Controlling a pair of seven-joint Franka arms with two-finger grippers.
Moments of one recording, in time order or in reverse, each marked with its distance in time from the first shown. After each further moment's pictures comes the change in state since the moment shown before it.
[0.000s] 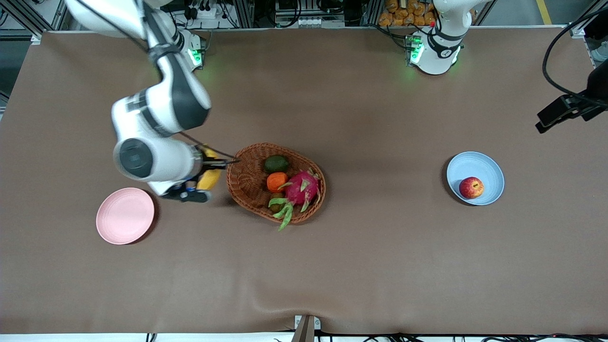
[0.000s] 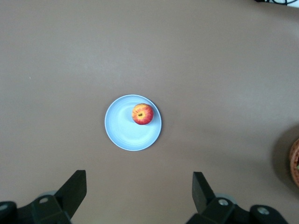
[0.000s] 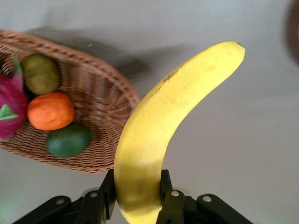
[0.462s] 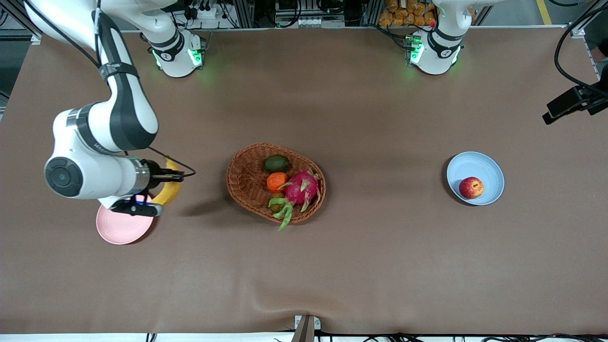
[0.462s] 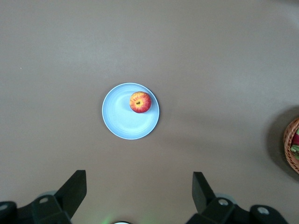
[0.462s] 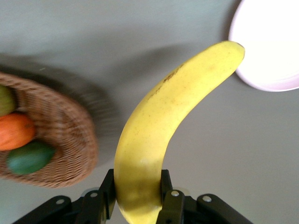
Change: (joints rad) left arm -0.214 -0.028 0.263 -0.006 -0.072 -0.047 0.049; right arm -0.136 0.003 -0.001 -0.003 -0.098 -0.011 -0.082
